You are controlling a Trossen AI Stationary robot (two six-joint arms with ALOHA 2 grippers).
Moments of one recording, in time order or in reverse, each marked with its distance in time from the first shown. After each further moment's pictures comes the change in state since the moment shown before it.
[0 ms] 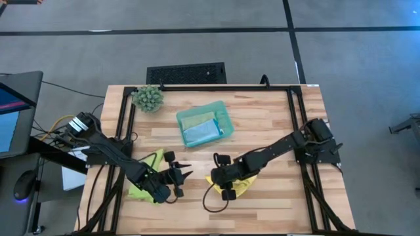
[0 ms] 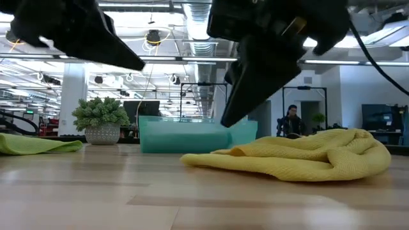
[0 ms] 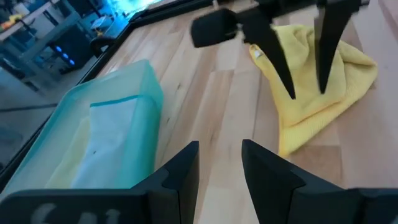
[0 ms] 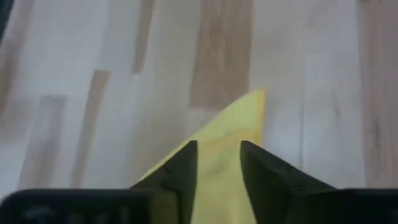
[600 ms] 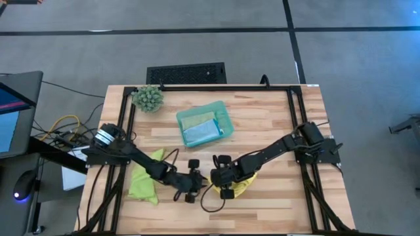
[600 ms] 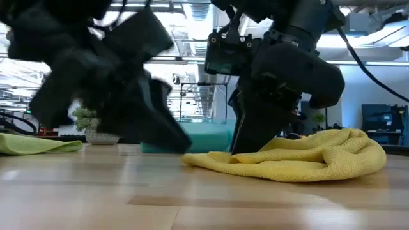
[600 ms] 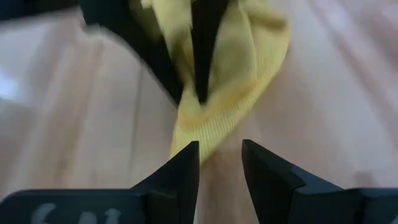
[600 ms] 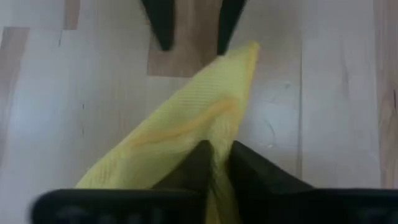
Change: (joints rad) left arm 0.185 0.340 0.046 0.411 0.569 0.187; right arm -0.018 0.108 0.014 -0.032 0.074 0.027
